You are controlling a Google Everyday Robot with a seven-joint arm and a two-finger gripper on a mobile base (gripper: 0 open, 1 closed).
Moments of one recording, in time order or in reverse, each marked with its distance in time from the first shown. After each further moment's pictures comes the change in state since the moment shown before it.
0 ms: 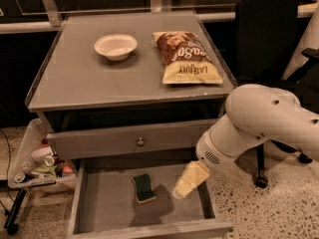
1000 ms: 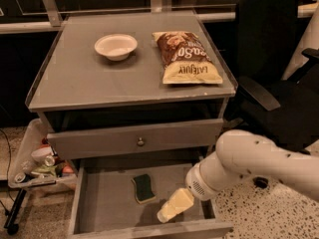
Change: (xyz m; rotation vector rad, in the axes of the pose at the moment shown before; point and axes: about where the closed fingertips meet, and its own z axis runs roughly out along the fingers) arm 0.029 0.027 0.090 -0.111 -0.061 0.177
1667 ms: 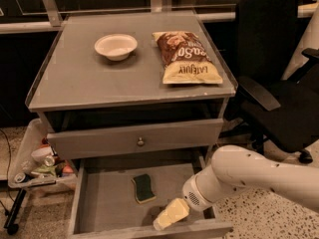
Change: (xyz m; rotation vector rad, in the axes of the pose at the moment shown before) arm 0.020 0.002 0.044 -0.041 -0.004 0.074
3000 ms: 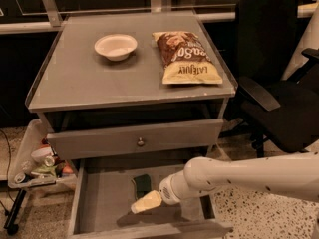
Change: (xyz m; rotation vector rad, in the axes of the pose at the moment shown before) arm -0.052 -0.037 0.116 -0.017 -0.143 0.151
